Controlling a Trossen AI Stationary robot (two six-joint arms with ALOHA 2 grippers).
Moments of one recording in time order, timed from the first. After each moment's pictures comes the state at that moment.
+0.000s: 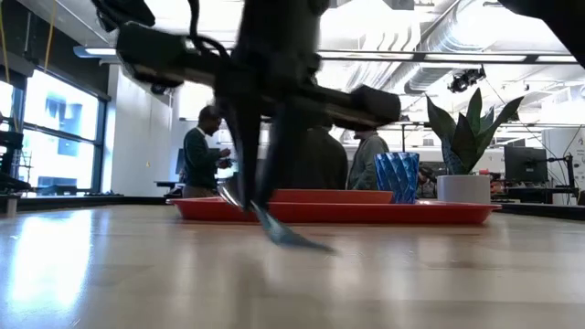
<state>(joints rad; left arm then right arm) 0.22 0.76 1.09 -0.99 -0.04 -0.23 0.34 2.50 2.27 -1.16 0.03 1.59</state>
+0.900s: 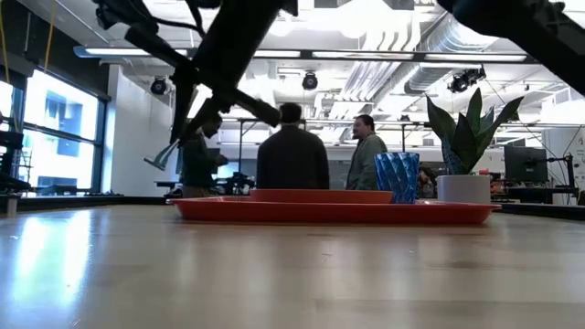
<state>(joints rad) 0.22 0.76 1.09 -0.98 -0.22 -0.22 0.10 2.47 2.36 -0.87 0.20 1.30</state>
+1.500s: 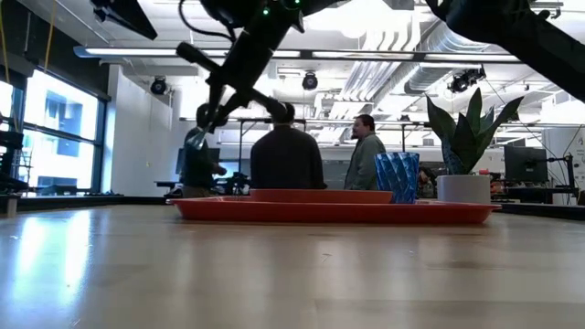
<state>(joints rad) 0.29 0.74 1.09 -0.97 -0.40 -0.05 -0.10 2.40 2.36 -0.83 0.23 1.14</state>
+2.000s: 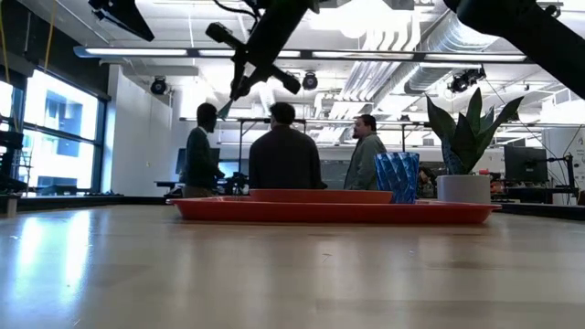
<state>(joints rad) 0.36 0.73 1.09 -0.97 -0.40 0.05 -0.19 2.29 2.36 -0.82 0.33 1.03</state>
